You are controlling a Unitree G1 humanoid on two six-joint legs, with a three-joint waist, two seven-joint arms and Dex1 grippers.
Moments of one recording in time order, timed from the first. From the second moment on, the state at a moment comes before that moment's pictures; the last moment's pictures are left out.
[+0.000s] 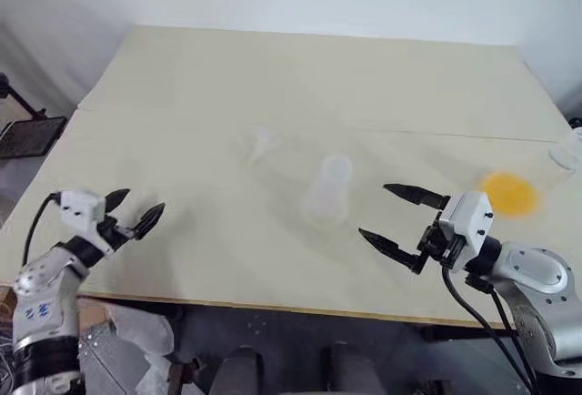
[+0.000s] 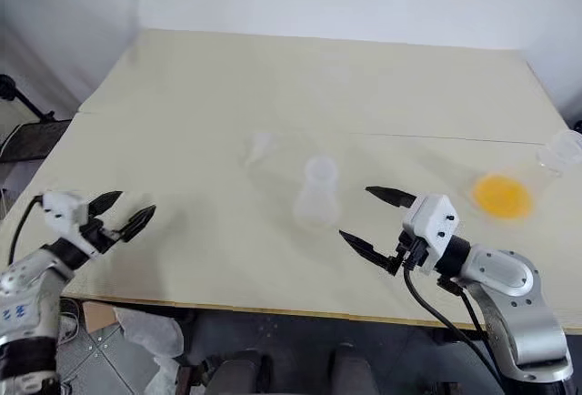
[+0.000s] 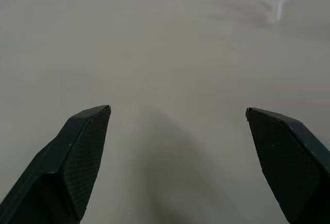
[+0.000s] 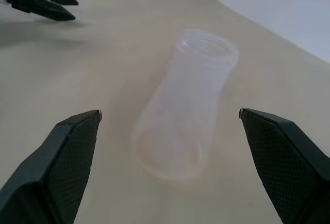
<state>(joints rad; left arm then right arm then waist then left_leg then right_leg) -0.05 0.56 0.48 0.08 -0.39 0.17 -0.71 -0.01 -0.65 -0.17 -0.49 0.45 0.22 0.86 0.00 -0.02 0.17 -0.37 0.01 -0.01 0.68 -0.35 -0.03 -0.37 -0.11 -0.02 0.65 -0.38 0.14</state>
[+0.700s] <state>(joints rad) -0.77 0.56 -0.10 0.19 -0.24 0.65 -0.67 0.10 -0.66 -0.21 -0.56 0.45 0.22 0.80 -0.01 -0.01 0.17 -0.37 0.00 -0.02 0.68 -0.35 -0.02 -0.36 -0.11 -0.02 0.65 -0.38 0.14</state>
